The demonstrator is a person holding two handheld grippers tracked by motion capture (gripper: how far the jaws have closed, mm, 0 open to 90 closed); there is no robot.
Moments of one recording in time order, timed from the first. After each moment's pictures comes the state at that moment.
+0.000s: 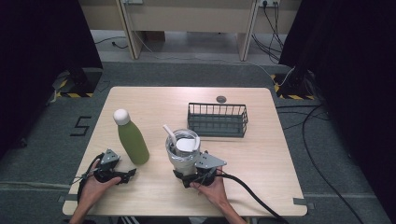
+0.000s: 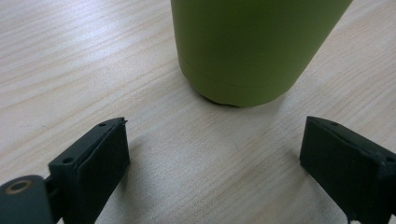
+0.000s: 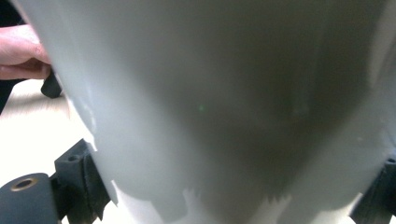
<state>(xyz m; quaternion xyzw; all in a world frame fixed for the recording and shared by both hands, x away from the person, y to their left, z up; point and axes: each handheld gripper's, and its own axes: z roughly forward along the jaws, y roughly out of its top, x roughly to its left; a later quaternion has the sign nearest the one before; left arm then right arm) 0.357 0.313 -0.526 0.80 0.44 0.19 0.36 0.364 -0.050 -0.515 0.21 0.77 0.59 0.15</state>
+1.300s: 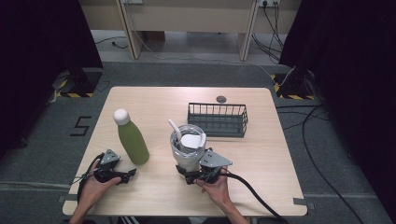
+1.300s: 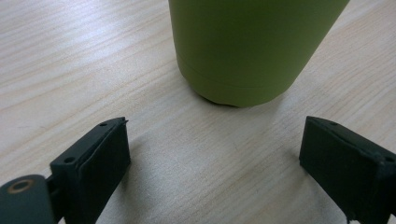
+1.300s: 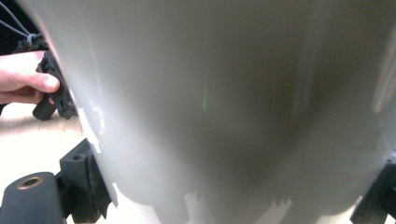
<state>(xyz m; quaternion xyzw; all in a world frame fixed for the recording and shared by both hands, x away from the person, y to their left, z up) 0.357 0.313 -0.526 0.80 0.44 0.19 0.36 0.360 -0.060 -0.494 0.22 0.75 0.61 0.18</state>
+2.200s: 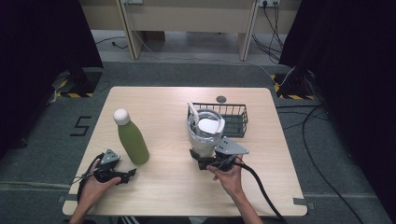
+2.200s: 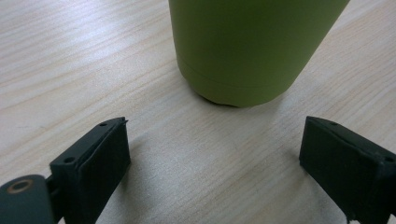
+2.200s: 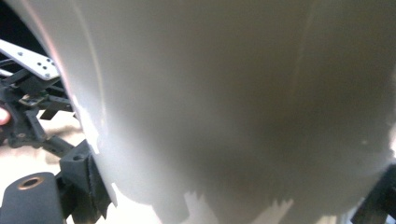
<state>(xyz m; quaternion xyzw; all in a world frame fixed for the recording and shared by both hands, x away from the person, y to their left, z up) 0.357 0.313 -0.526 0.80 0.44 0.19 0.36 0.379 -0.098 -0.452 0.25 0.73 0.60 0.23</state>
